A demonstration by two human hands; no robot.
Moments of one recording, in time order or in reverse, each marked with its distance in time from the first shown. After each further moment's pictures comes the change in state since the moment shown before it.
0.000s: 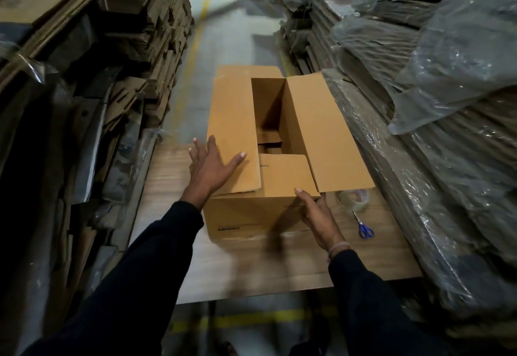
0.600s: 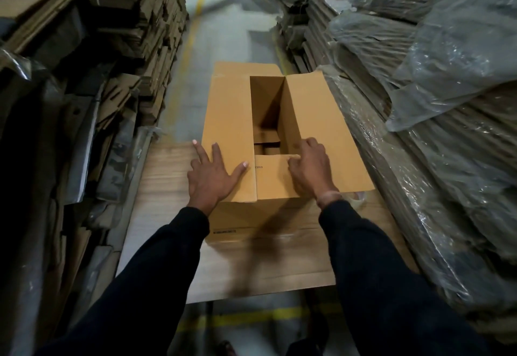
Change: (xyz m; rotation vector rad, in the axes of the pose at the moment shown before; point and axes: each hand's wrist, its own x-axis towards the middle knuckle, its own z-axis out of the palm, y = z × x) left_hand -0.006 0.000 0.025 0.421 0.050 0.019; right_hand 0.015 -0.113 0.044 -1.226 0.223 -0.465
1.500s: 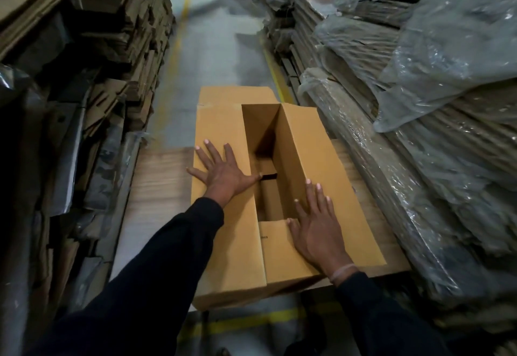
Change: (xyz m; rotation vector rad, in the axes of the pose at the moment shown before) left_hand 0.016 0.048 -0.002 0.045 -0.245 -0.037; right_hand -0.113 0.051 0.037 -0.439 -0.185 -0.077
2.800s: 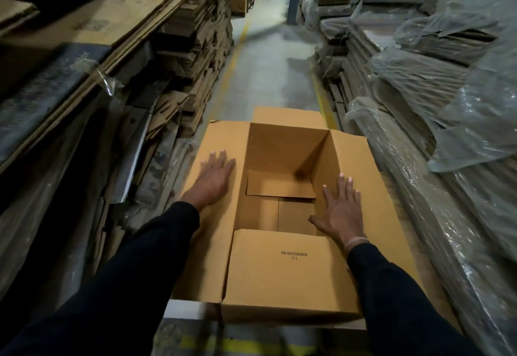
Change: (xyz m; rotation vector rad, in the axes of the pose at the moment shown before) left_hand 0.025 -0.145 -0.034 0.024 0.166 0.201; right_hand 0.114 -0.022 -0.016 -0.134 0.022 0.014
